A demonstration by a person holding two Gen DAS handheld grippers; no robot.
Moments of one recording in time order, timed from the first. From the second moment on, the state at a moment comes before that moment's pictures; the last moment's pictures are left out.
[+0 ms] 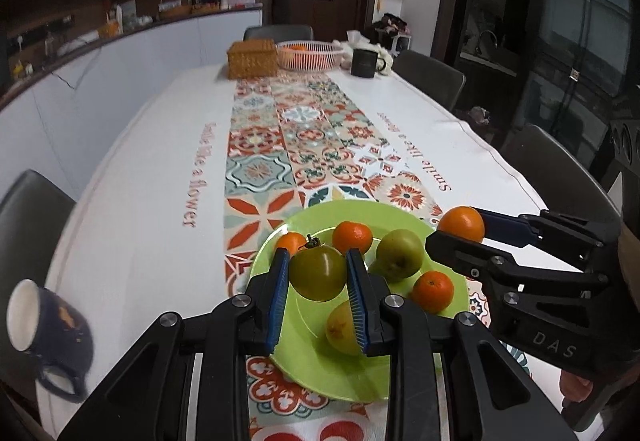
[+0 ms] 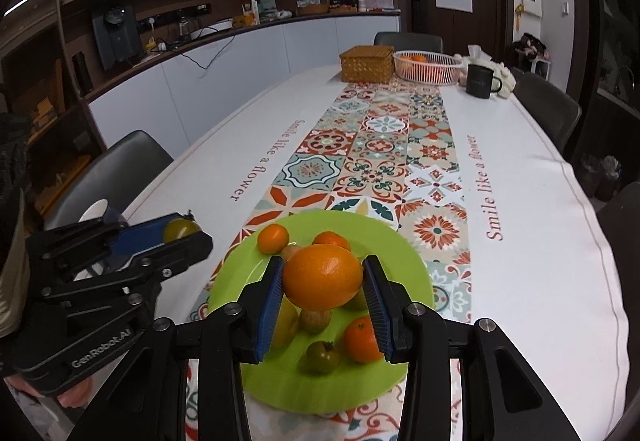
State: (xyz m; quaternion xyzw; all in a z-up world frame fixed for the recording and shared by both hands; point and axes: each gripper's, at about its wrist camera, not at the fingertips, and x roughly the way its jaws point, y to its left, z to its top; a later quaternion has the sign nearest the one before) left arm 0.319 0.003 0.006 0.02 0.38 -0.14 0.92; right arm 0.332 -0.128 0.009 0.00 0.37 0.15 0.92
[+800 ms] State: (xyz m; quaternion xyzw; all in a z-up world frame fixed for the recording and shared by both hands) left arm 0.303 0.024 0.001 0.04 0.40 -0.04 0.91; right arm 0.350 -0.121 -0.006 0.00 0.38 0.15 0.91
